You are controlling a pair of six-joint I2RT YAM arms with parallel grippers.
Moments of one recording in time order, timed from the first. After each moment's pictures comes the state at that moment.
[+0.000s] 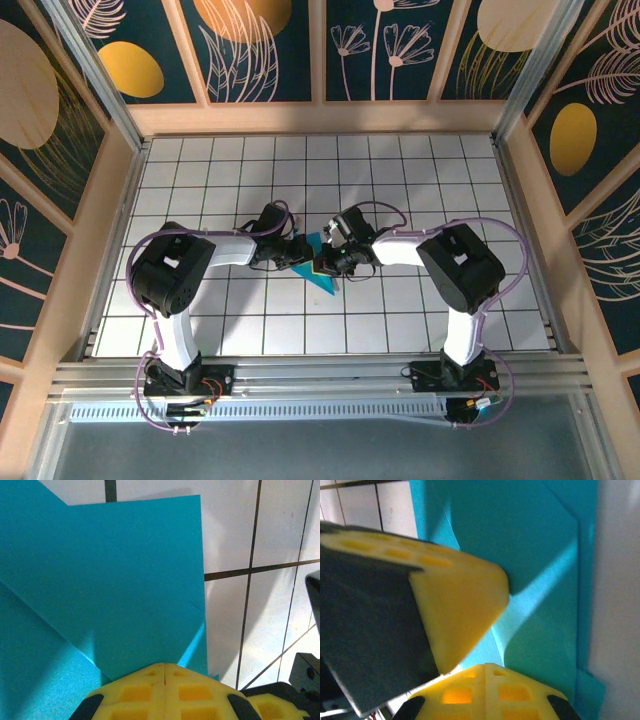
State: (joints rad) left arm -0.54 1.88 0.91 0.01 0.47 -0.79; right arm 0.69 1.88 0.97 -0.07 -0.57 0.74
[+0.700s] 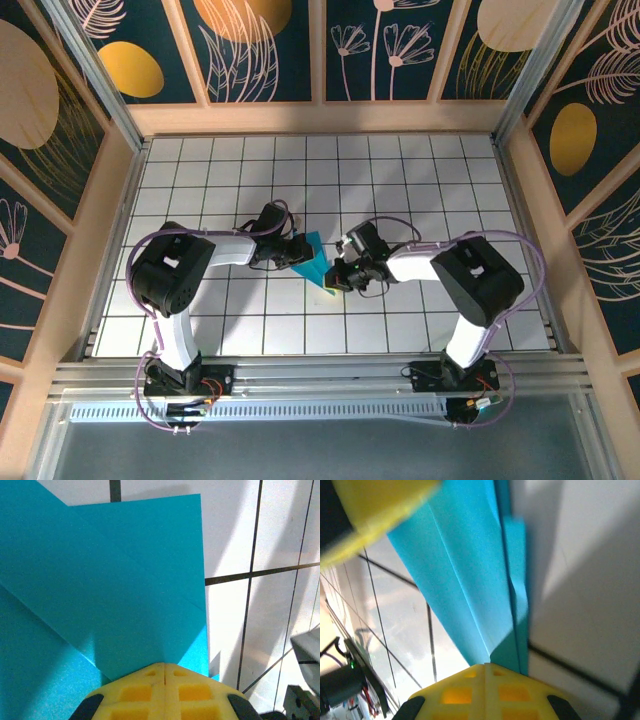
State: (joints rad) left arm -0.54 1.88 0.91 0.01 0.46 -0.79; right arm 0.69 1.73 0.72 -0.01 -0.59 0.76
